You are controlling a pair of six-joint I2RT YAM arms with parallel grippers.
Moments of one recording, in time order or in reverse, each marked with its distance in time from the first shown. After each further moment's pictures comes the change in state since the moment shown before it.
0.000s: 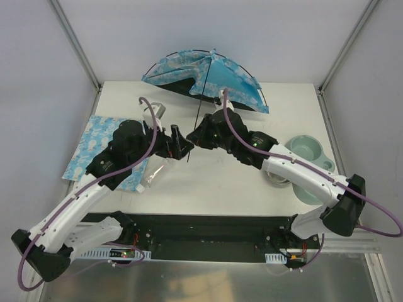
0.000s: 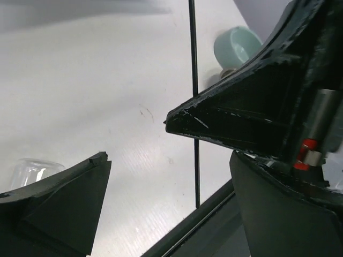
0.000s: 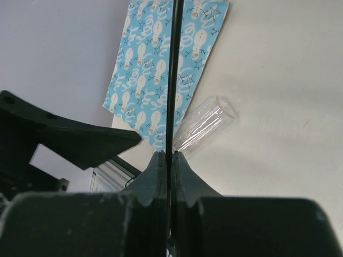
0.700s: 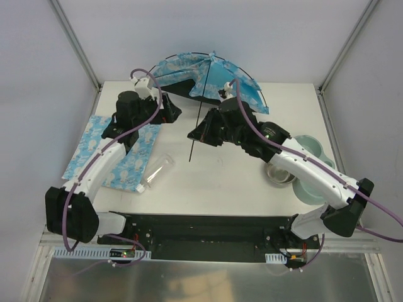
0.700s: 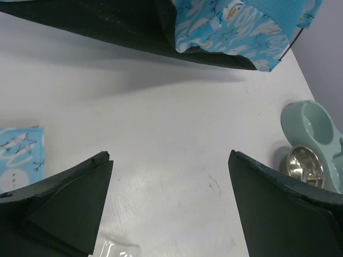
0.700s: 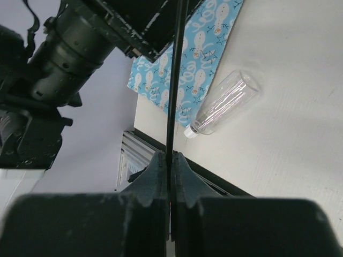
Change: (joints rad) left arm 0.354 0.326 0.072 0.293 0.063 0.077; right arm -0.023 -0.010 0.177 -0.223 -0.132 0.073
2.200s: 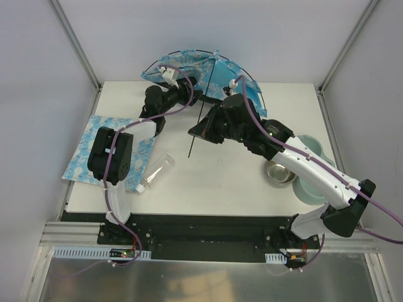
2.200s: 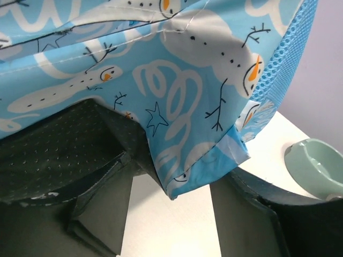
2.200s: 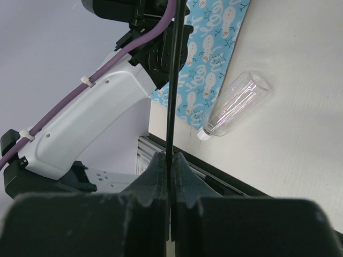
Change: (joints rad) left arm -0.042 0.670 0.180 0.921 0.215 -0.009; right arm -0.023 -0.002 0.035 -0.023 -0.007 0.081
